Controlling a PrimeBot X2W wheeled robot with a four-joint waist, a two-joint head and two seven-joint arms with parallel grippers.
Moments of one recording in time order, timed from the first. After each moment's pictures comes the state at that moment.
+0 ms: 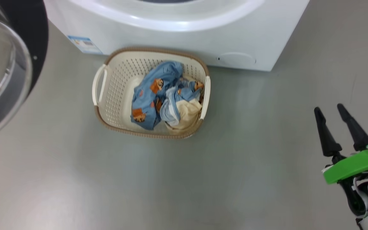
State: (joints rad) left arm -0.61 0.39 0.69 0.78 -0.20 -0.06 -0.26; right arm -0.32 -0.36 0.09 0.33 0.48 0.13 -0.25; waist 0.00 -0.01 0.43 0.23
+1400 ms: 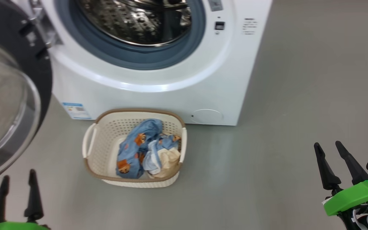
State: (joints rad) left arm -0.04 0.16 0.17 0.24 -0.35 -0.13 -0.26; right arm -0.16 -0.32 0.06 0.33 0.50 0.13 -0.25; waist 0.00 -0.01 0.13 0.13
